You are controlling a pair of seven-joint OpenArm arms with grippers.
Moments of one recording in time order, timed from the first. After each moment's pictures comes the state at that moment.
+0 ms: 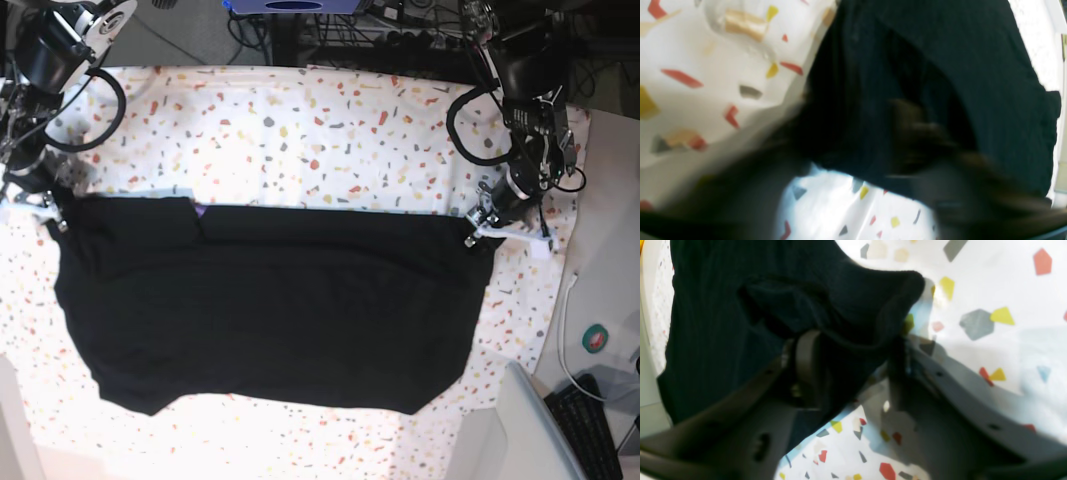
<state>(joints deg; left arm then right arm) -5.0 -9.1 -27.5 52.2 -33.7 -16.9 30.3 5.1 5.0 49.0 54.9 28.8 16.9 -37.4</state>
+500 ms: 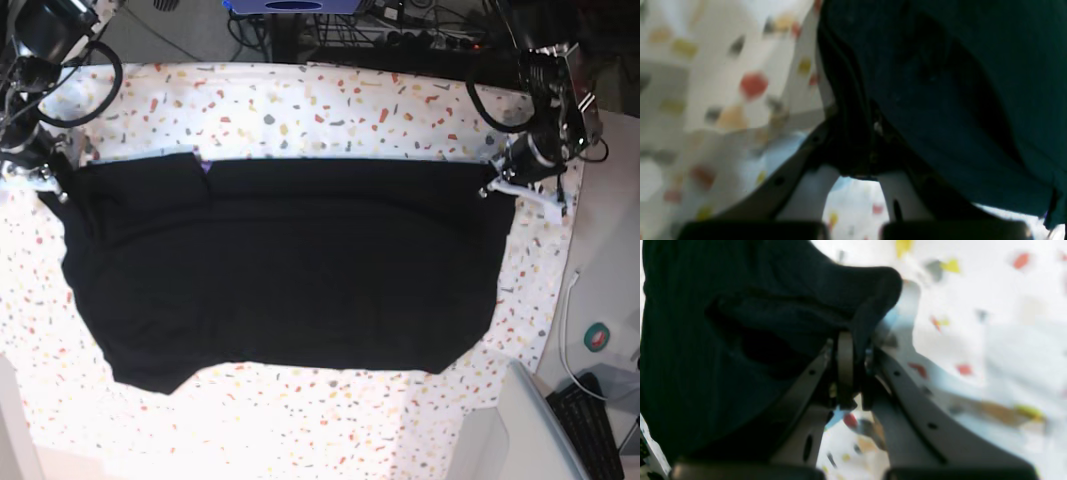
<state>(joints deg) 7.8 -10.4 -29.5 74.5 -32.3 -9.7 46.9 -1.7 3.8 48.8 66.5 27.5 16.5 -45.5</state>
